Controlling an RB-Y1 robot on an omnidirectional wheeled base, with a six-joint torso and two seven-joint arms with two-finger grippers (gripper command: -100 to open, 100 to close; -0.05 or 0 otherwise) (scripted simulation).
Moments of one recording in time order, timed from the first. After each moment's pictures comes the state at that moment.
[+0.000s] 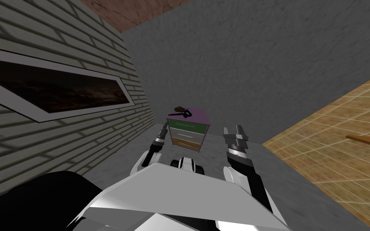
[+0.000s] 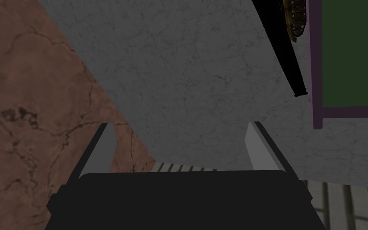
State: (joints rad) left arm 0.46 0.14 -0.03 -2.05 -0.10 -0.44 -0.11; right arm 0.51 -0.05 -0.01 -2.29 -0.09 -0.39 -0.15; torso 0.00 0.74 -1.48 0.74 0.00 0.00
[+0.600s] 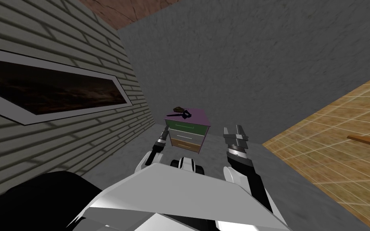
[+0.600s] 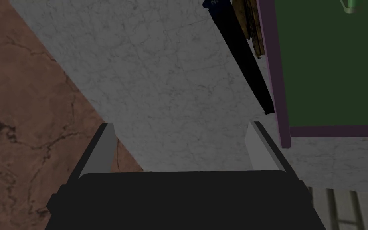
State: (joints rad) left arm 0.43 0.13 -0.04 -1.93 -0.11 -0.47 -0.12; right arm 0.51 -0.05 -0.01 -2.29 -0.09 -0.39 -0.15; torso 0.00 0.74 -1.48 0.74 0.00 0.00
